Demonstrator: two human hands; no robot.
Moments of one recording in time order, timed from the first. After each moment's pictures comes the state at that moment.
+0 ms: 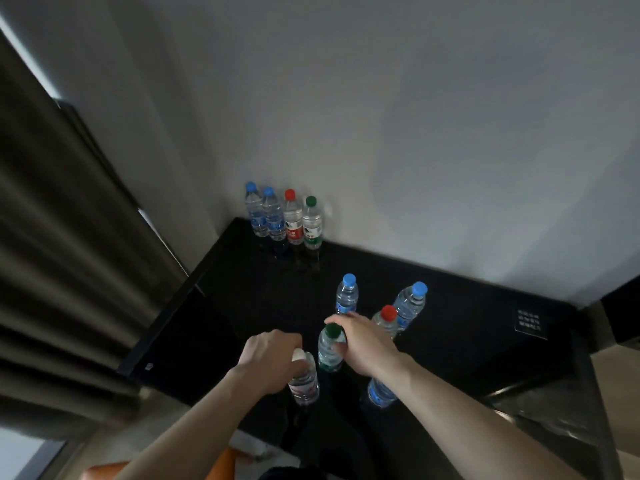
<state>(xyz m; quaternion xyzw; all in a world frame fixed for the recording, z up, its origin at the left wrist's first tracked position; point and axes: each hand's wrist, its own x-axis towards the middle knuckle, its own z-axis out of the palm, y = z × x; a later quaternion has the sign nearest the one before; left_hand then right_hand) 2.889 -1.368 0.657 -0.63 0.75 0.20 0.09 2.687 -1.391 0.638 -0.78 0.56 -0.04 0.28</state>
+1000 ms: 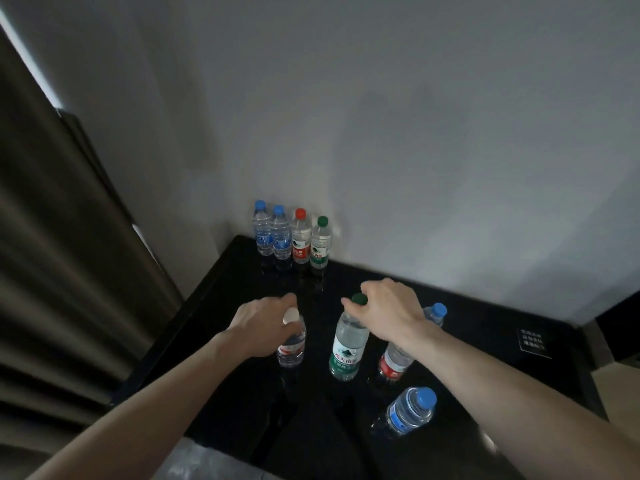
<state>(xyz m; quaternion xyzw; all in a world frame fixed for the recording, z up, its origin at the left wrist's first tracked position) 2.971 -1.448 0.681 -0.60 0.78 0.17 -0.01 2.730 -1.446 0.715 -0.75 0.66 -0.05 0.07</state>
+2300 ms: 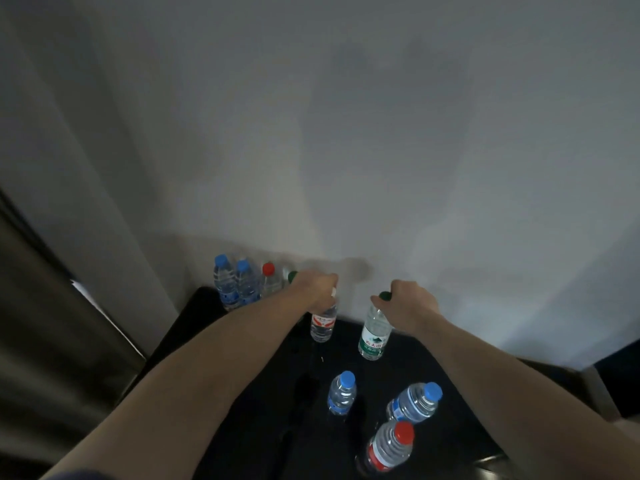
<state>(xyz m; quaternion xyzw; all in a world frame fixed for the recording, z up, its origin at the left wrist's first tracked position) 2.820 -1.702 0.692 -0.51 0.85 0.09 0.09 2.635 -1.625 0.721 -0.59 0.79 0.00 0.14</state>
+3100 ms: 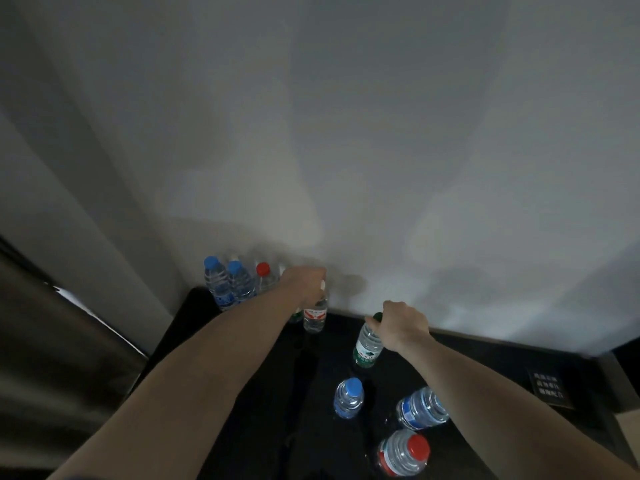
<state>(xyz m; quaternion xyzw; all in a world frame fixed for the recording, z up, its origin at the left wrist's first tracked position) 2.830 -1.753 0.655 -0.52 0.84 0.12 0.10 2.644 -1.640 0.658 -0.59 0.78 0.08 0.16</state>
